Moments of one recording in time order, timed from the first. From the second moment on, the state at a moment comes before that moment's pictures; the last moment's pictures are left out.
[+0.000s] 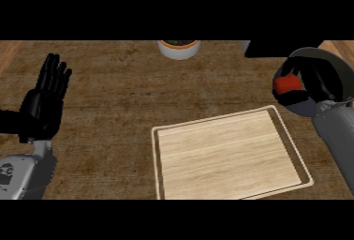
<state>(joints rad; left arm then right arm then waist) -0.26 0.32 0.00 -1.52 0.25 0.21 0.01 -0.62 -0.50 0.14 -0.95 0.70 -0.25 -0.01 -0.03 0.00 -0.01</state>
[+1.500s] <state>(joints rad) -0.24 0.31 0.02 -1.53 0.24 0.20 0.02 -0.61 -0.43 -0.02 -1.14 1.45 -0.32 1.17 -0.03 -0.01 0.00</state>
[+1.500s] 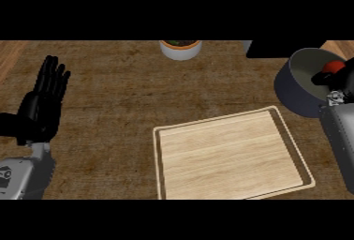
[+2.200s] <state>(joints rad) -0.27 0.28 0.02 -1.53 0.22 0.19 0.02 -0.39 -0.39 -0.29 -1.23 1.27 -0.37 1.04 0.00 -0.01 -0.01</state>
